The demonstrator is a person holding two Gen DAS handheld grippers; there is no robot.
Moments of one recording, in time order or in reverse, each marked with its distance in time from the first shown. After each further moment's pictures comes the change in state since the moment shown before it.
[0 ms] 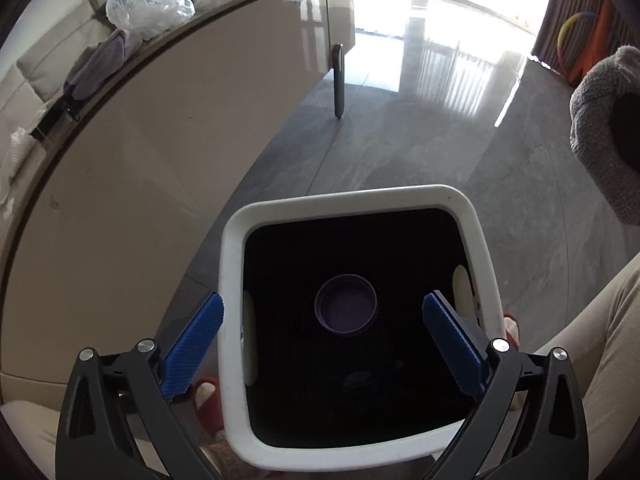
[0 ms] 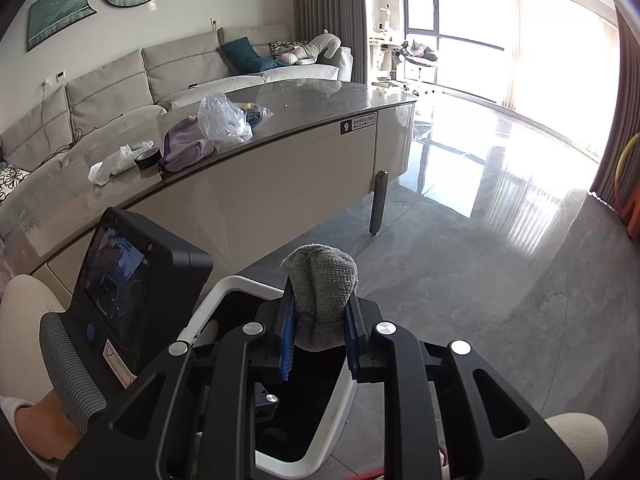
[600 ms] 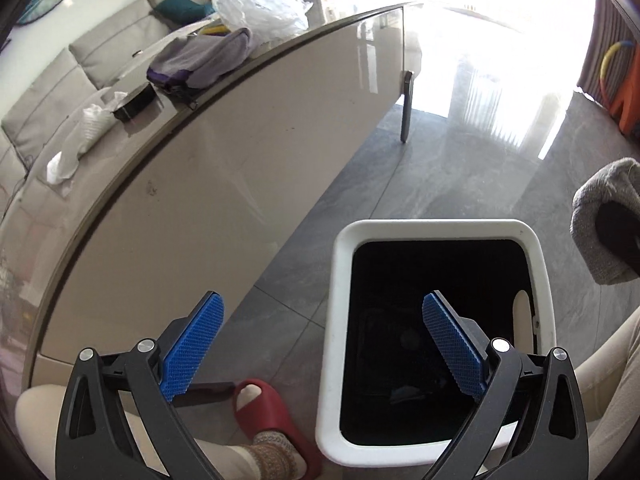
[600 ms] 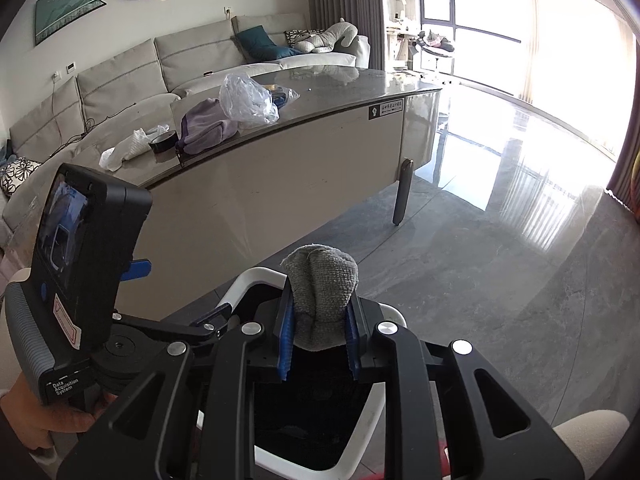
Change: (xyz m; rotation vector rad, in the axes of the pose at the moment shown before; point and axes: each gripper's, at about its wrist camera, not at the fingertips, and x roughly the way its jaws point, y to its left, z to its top) left arm -0.036 0.064 -0.004 -0.137 -0.088 0.156; right arm 0.025 0.024 -0.003 -0.017 0.046 0.065
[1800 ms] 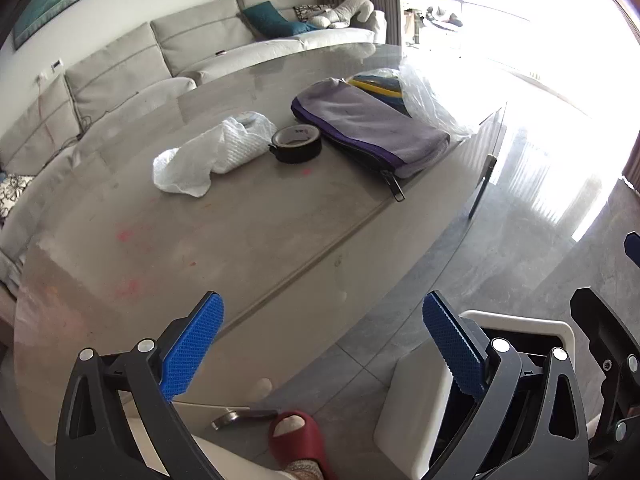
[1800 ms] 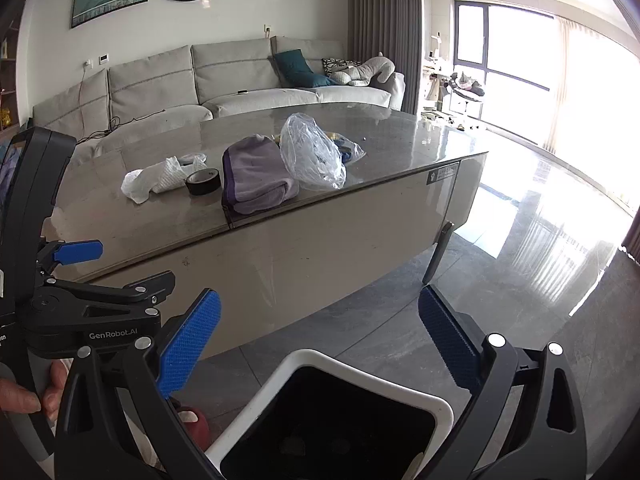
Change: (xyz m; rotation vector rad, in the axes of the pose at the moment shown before) left arm -0.033 0.125 0.035 -0.234 -0.125 0.109; right arm 0.028 0.068 0.066 -0.131 -0.123 0.048
